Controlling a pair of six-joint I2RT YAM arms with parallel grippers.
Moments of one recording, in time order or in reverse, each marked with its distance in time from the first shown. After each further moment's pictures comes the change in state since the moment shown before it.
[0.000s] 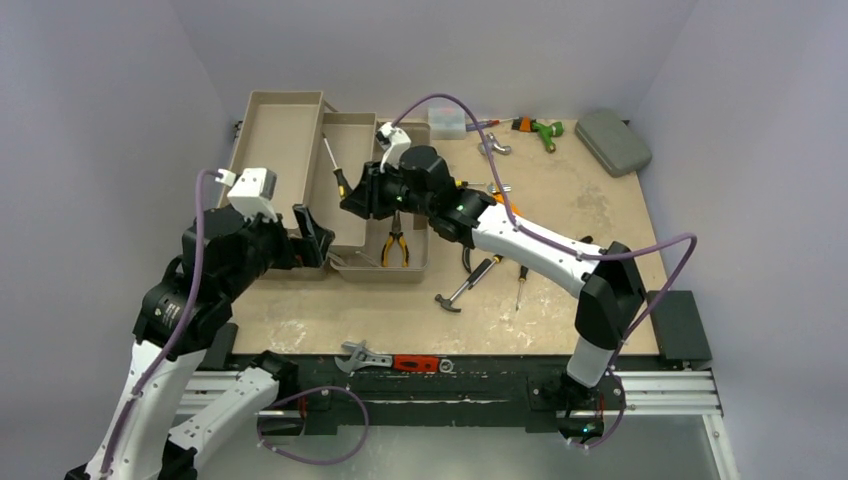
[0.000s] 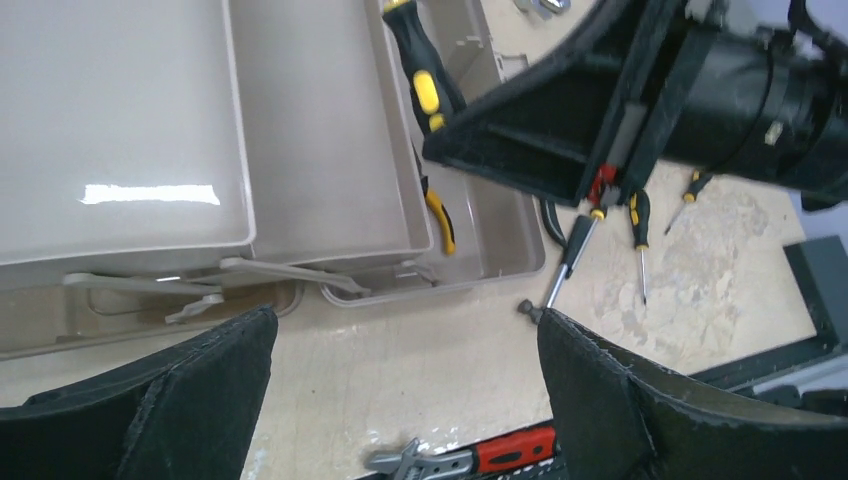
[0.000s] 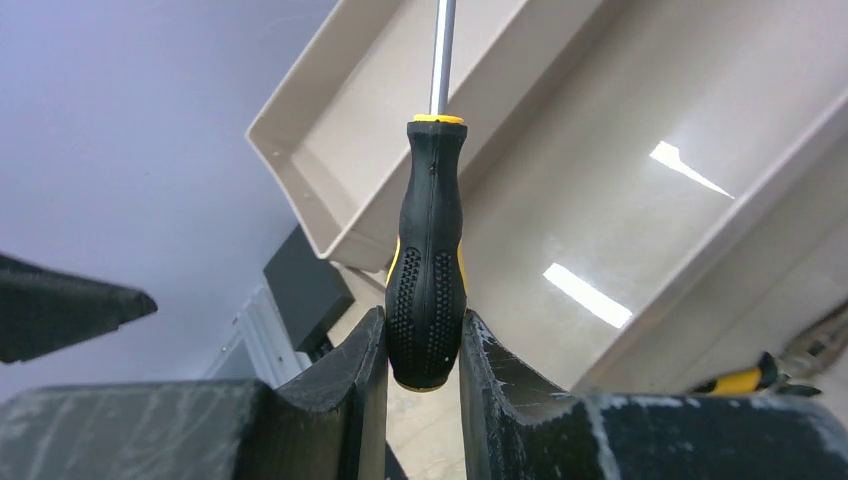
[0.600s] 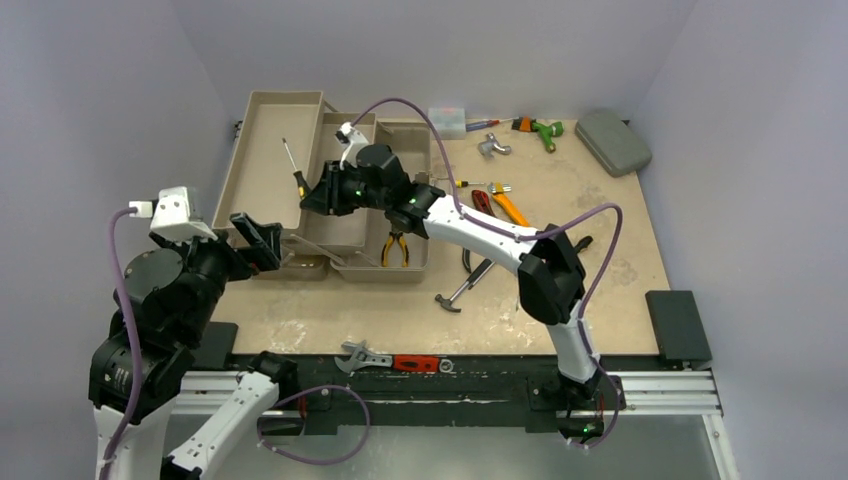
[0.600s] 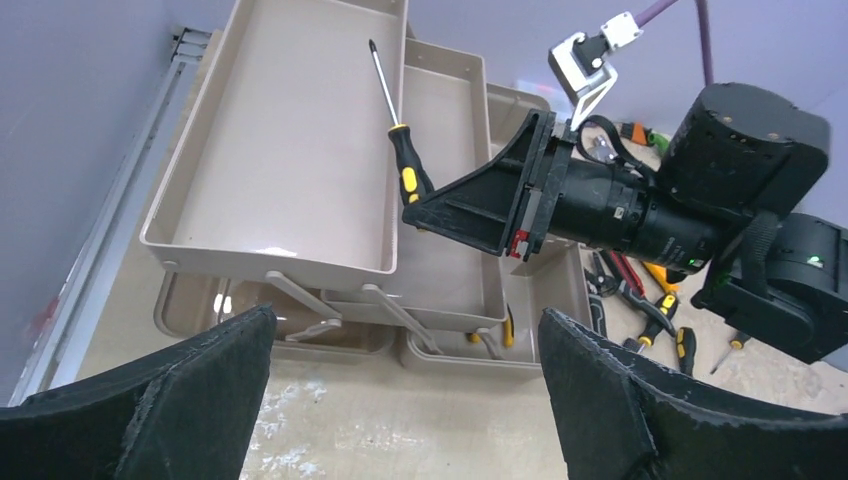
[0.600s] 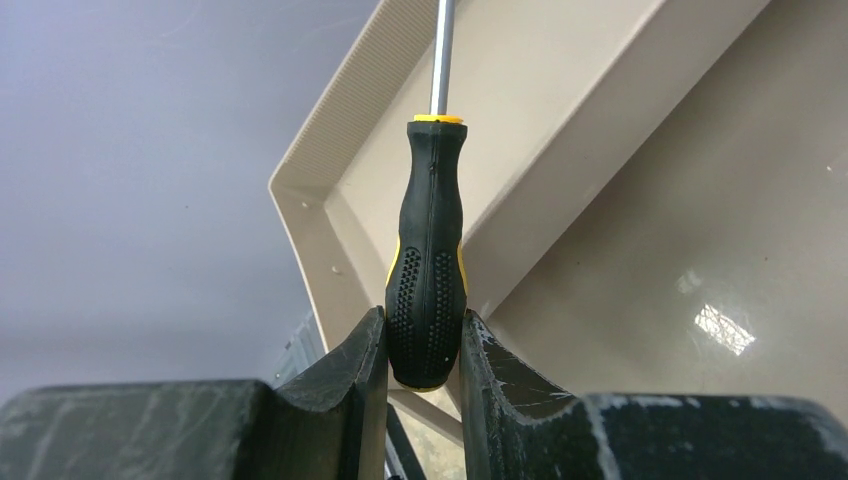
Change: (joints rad) left arm 0.095 -0.145 0.120 -0.034 -0.207 0.011; right arm 0.048 0.327 0.304 0.066 -0.074 0.128
